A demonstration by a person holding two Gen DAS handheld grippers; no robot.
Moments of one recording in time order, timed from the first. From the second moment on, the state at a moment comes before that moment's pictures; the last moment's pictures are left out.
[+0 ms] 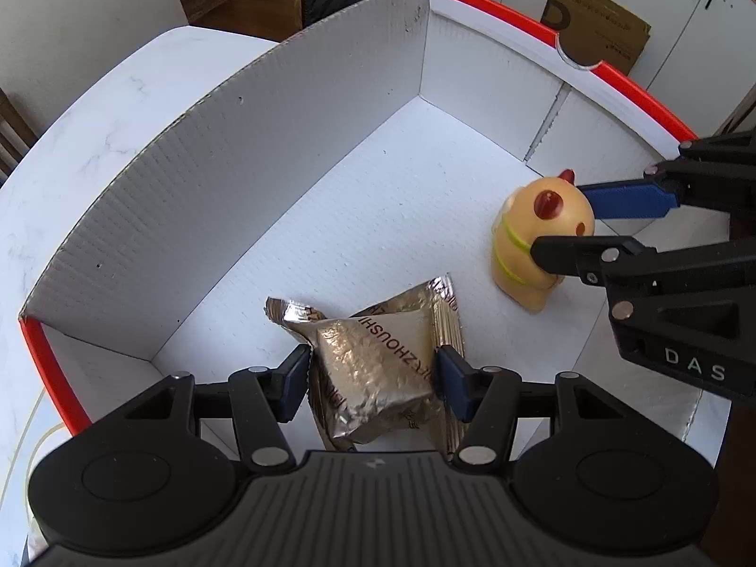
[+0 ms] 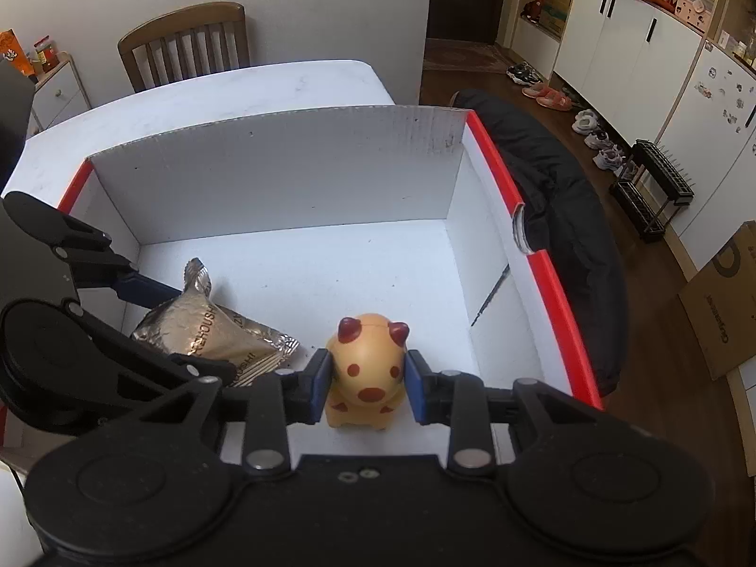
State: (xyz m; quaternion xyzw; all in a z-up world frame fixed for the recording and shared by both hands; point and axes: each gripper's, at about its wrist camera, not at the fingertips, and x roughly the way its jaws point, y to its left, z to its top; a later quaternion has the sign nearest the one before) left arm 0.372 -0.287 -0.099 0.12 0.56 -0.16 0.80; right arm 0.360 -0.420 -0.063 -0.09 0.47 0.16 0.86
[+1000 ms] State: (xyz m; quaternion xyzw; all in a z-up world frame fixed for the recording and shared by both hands) left arm 0.321 -0.254 -0.041 0.05 0.48 -0.17 0.86; right arm 0.330 -0.415 -0.026 -0.08 0.45 0.17 0.87
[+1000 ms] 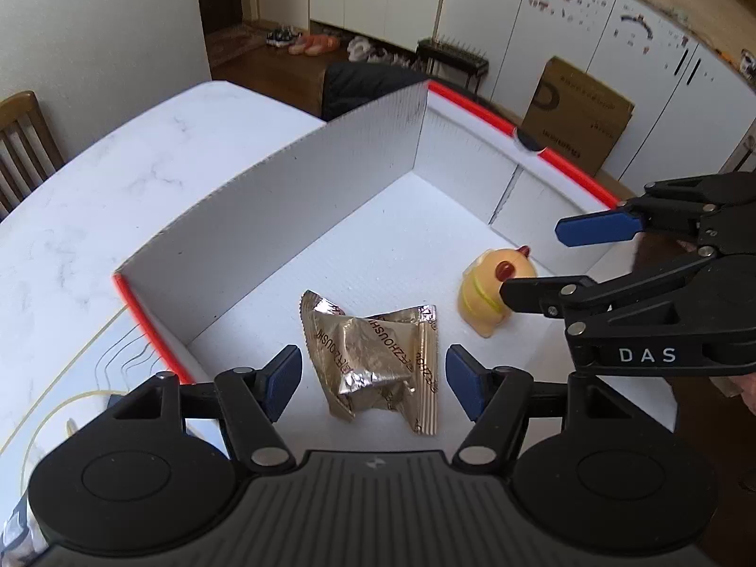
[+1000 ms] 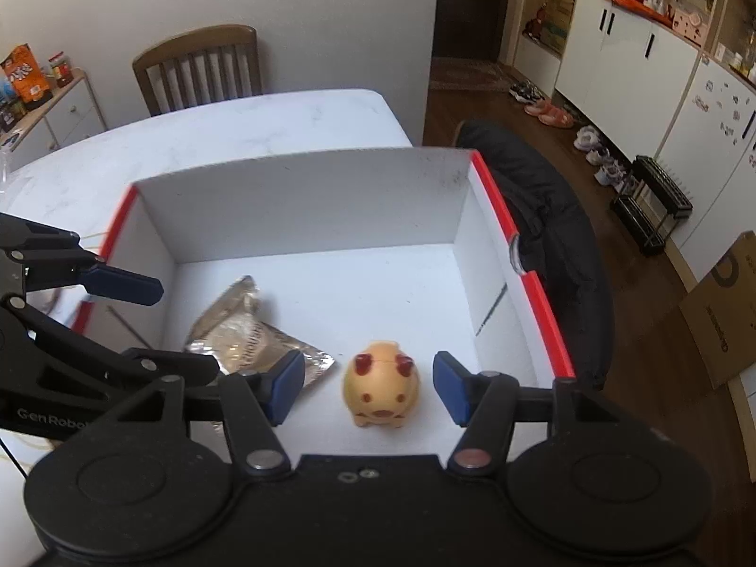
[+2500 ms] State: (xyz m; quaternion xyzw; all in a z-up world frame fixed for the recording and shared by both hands) left arm 0.153 -0.066 0.005 -0.07 0.40 -0.11 0.91; right arm 0.203 -0.257 0.022 -0.08 0.40 0.24 0.88
